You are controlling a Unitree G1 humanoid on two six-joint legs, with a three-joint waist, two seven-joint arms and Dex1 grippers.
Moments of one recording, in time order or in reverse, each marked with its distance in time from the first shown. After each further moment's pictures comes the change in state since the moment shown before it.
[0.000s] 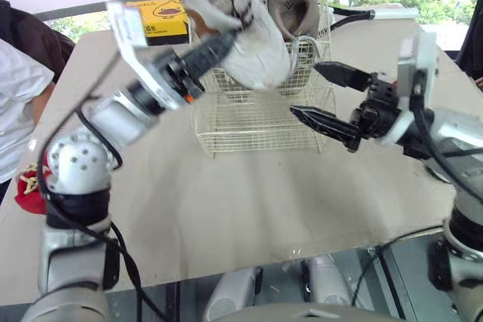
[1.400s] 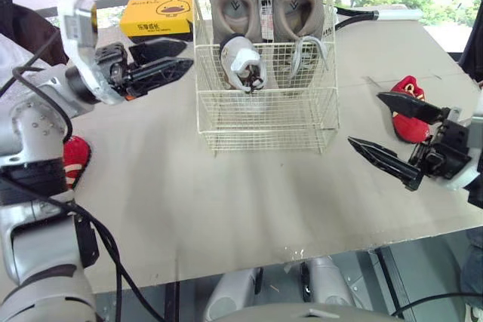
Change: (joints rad) left arm 0.036 0.090 0.211 0.091 0.253 0.358 -0.509; right arm 0.434 -0.280 -0.235 -0.056 0.166 -0.240 -0.040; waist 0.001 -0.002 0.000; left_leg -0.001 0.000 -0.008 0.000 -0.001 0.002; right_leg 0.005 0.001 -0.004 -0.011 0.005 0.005
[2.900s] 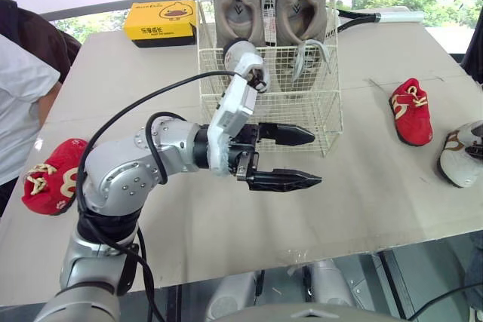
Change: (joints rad) left arm 0.090 -0.219 -0.375 -0.513 -0.097 0.001 0.266; right arm -0.495 -0.282 0.253 1.371 -0.552 0.389 0.071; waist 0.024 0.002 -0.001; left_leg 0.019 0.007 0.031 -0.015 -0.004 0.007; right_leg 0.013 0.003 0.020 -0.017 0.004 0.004
